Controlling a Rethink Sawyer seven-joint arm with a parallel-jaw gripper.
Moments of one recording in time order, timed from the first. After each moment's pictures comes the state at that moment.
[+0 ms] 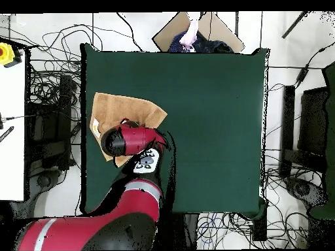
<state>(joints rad) 0.14 -0.32 -0.17 1.54 0.04 0.17 2.22</state>
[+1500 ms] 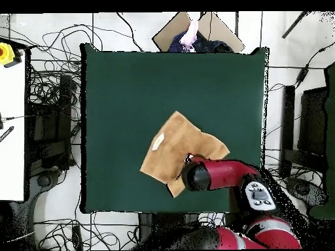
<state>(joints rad) -0.48 -0.52 0.01 1.81 -0.63 0.22 2.07</state>
